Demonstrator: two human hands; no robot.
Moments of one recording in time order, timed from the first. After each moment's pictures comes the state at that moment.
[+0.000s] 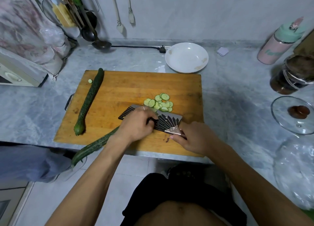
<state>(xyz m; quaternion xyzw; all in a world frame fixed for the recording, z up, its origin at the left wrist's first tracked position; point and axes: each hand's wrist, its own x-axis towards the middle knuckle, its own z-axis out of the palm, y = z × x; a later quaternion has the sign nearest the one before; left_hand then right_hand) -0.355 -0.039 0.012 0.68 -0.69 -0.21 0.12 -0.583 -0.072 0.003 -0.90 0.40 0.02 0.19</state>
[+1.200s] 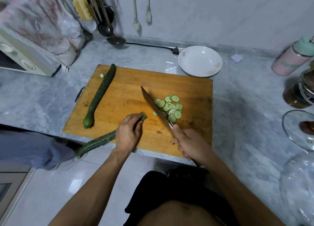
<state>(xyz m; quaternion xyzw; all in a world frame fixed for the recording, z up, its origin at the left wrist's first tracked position) -0.314 0.003 -0.071 0.76 -0.55 -0.07 0.32 -0.541 -0.045 0.021 -0.62 0.53 -0.05 0.57</state>
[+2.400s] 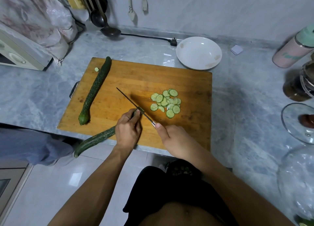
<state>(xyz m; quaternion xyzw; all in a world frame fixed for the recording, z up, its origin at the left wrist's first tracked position) -0.320 0.000 -0.092 0.77 -0.57 0.00 0.28 -0.508 -0.039 0.025 -0.76 0.46 0.02 0.46</state>
